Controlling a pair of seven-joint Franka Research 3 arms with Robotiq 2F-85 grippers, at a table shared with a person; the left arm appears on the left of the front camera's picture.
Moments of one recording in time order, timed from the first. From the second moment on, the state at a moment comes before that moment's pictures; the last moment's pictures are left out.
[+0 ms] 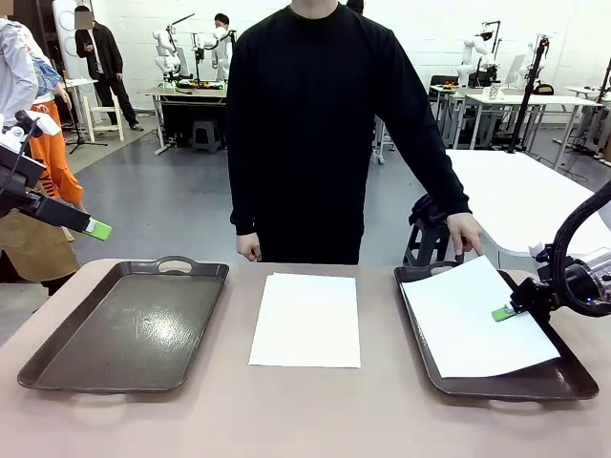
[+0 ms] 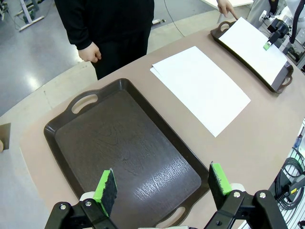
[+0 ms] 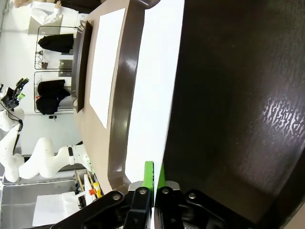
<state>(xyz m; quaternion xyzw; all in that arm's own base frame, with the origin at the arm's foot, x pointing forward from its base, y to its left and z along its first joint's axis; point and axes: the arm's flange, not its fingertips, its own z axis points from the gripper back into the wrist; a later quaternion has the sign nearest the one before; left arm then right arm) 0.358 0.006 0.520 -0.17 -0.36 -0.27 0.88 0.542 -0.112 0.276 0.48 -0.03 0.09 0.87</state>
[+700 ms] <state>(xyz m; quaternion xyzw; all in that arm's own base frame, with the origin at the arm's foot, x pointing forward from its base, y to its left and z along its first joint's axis) 0.358 0.006 0.520 -0.17 -0.36 -0.27 0.88 0.540 -0.111 0.300 0.38 0.01 0.11 0.92</state>
